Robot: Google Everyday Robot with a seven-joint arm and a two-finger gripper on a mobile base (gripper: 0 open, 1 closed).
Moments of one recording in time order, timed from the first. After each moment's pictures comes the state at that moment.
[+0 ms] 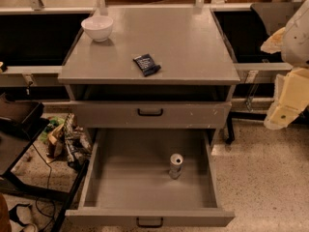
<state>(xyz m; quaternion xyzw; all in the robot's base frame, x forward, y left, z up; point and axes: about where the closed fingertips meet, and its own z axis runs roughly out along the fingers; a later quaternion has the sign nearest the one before) 0.438 -0.216 0.977 -0.60 0.78 -0.04 0.16</state>
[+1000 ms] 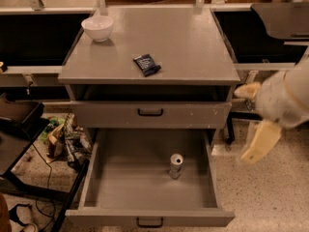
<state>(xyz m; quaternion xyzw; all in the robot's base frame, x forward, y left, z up) 0.440 -0.197 0.866 -0.61 0.76 0.08 0.23</state>
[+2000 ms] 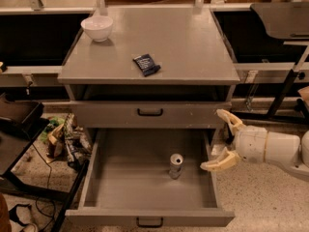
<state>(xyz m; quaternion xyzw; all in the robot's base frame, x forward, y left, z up) 0.497 -0.165 0.741 -0.49 0.65 0.23 0.54</state>
